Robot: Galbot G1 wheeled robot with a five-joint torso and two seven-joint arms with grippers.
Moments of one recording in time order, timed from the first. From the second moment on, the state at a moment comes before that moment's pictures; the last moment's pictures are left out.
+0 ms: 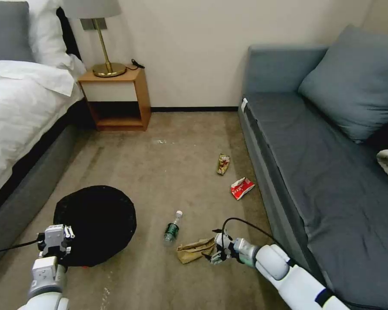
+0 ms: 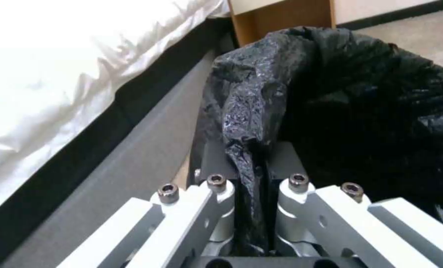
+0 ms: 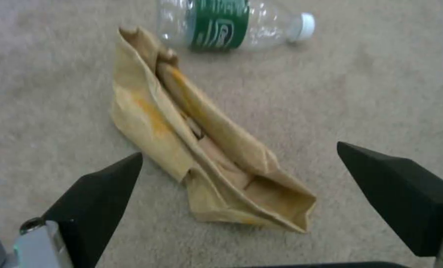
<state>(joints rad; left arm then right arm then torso) 1.67 -1.42 -0.90 -2.00 -0.02 0.07 -0.09 -1.04 1.14 -0.06 1.35 -0.14 -0.08 -0.50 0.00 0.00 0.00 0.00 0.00</state>
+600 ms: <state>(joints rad) 1.65 -1.44 -0.88 -1.98 0.00 0.07 -0.10 -1.01 1.24 -0.02 1.19 -0.21 -0.01 -0.49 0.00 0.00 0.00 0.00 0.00</state>
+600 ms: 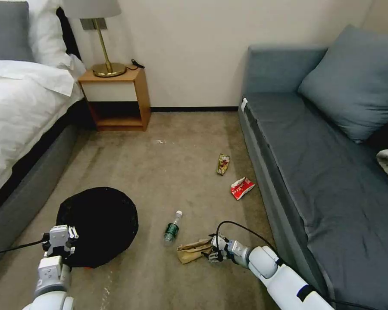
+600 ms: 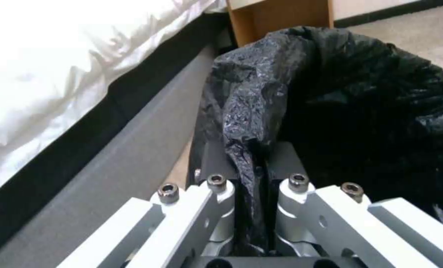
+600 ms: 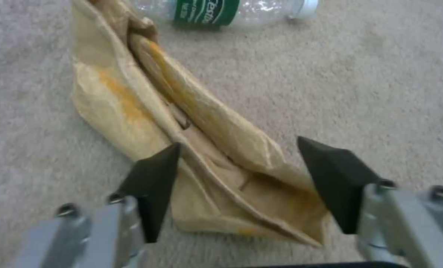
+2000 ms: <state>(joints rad) 1.66 -1.45 -0.85 -1.99 -0.02 0.07 -0.08 -0.83 1.21 -0.36 1.44 0.30 0.24 -0.21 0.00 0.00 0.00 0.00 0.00</state>
